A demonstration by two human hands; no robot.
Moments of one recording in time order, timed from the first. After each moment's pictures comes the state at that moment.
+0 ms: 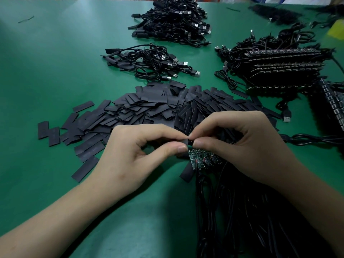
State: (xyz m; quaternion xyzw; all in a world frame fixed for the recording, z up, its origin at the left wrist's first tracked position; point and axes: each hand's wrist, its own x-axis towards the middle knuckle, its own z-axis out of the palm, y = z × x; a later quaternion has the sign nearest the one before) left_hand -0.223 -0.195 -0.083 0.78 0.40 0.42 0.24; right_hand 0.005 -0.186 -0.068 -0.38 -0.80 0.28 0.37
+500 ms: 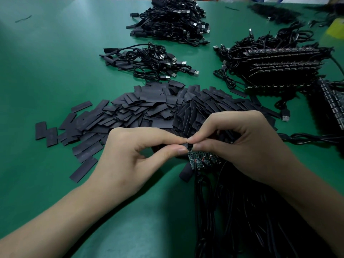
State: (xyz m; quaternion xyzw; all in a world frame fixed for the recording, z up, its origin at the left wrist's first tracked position) left_hand -0.222 -0.198 -0.084 0.80 0.39 0.42 0.20; right_hand 0.005 -0.184 -0.068 -0.37 -0.81 0.29 0.36
